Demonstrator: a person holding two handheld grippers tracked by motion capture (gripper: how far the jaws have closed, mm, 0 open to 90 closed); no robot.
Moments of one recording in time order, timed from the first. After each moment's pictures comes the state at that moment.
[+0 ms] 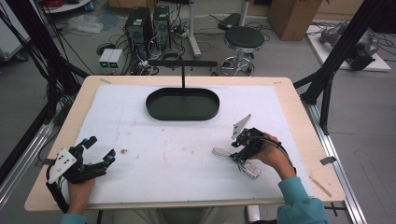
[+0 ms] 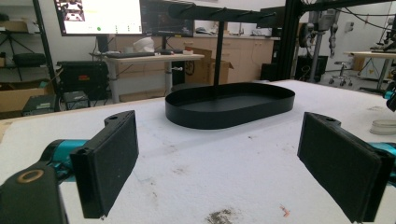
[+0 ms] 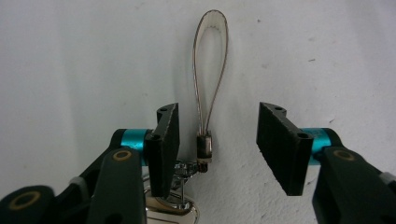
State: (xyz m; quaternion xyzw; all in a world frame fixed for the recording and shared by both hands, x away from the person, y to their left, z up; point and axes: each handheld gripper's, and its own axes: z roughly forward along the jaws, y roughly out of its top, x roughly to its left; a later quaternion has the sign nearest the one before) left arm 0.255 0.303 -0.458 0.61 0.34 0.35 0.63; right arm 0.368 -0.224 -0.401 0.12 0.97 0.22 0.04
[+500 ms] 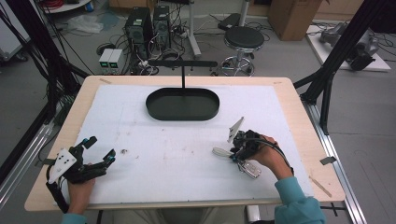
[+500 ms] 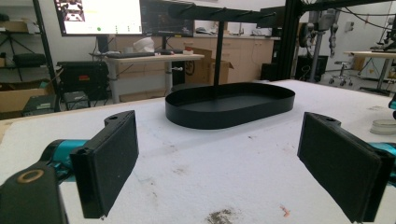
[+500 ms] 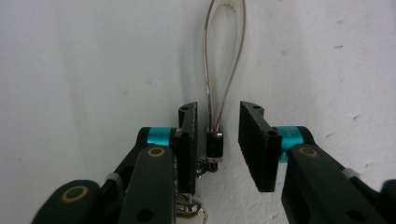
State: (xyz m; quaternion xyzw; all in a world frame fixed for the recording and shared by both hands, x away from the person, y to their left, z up) left arm 0.255 0.302 -0.458 0.61 0.34 0.35 0.63; right arm 0.368 -0.214 -0.408 0.11 0.98 0.17 0.03
